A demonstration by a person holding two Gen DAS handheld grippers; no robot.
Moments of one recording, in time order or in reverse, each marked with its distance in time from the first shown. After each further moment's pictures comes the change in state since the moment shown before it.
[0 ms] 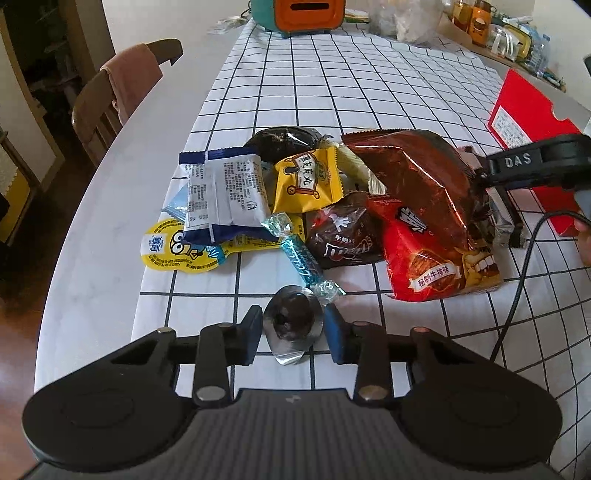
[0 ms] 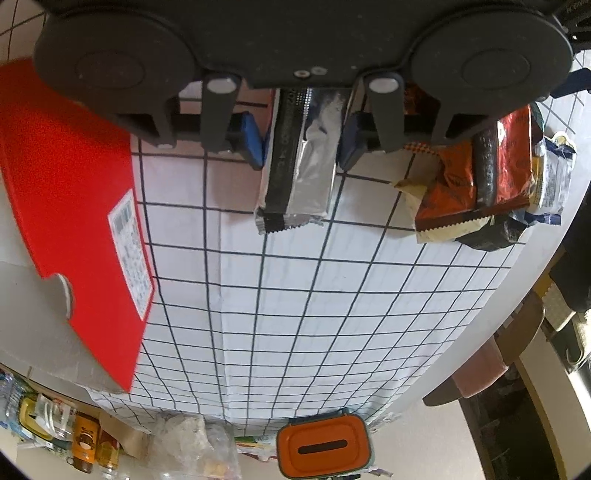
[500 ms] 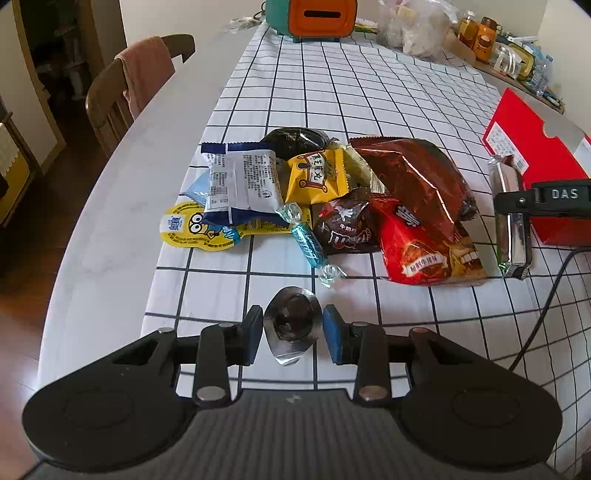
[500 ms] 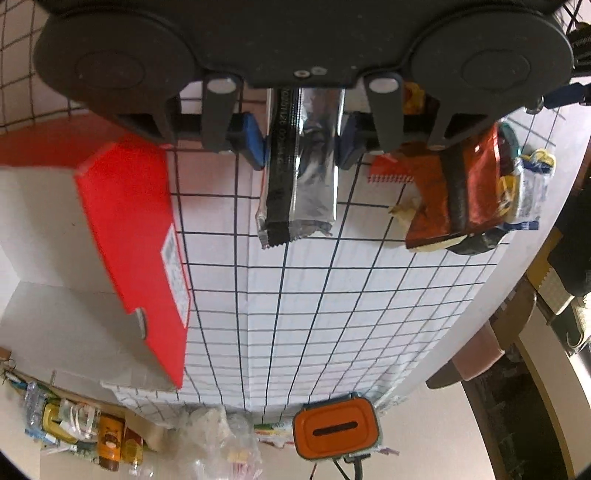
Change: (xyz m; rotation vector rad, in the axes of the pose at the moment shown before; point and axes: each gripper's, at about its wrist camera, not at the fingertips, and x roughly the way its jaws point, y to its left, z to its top) left arm -0.027 0.012 -0.014 -0.054 -0.011 -0.032; right arm -0.052 -0.010 -0.029 0.037 -0.050 -0.005
